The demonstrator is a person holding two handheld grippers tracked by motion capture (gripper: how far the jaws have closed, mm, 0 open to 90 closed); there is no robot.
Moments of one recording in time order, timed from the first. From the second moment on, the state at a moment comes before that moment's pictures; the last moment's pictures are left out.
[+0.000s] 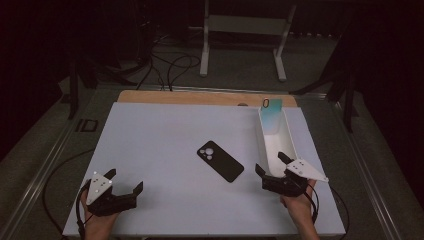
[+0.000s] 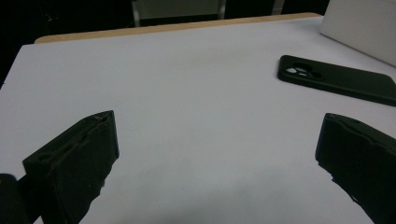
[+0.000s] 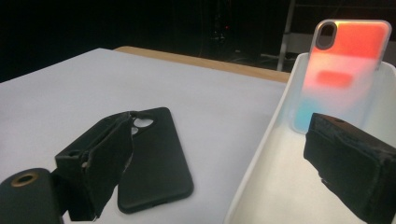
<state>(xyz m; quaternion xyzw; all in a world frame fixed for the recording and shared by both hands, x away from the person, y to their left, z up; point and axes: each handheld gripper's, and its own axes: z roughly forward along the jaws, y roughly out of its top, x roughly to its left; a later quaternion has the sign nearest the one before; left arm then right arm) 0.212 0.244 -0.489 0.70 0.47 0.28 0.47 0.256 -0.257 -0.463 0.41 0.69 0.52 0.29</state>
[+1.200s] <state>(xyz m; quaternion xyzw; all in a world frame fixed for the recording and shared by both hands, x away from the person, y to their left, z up) 0.281 0.150 -0.442 0.75 0.38 0.22 0.50 0.250 -0.266 -0.472 0.42 0.67 0.54 0.29</state>
